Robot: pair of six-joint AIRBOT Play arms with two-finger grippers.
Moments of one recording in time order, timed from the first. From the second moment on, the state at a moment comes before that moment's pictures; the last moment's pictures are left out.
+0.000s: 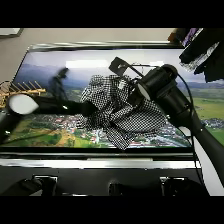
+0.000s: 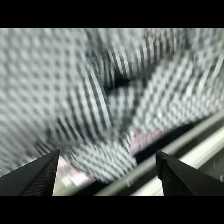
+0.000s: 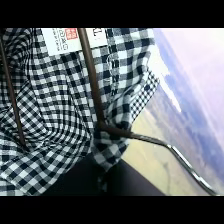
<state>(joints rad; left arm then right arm) -0.37 -1.08 1.19 1.00 -1.05 -1.58 0.63 -1.32 1.57 -1.95 1.29 1.24</state>
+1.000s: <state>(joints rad) -0.27 -1.21 1.20 0.97 -1.17 -0.53 0.63 -1.29 1.57 -1.62 1.23 0.69</state>
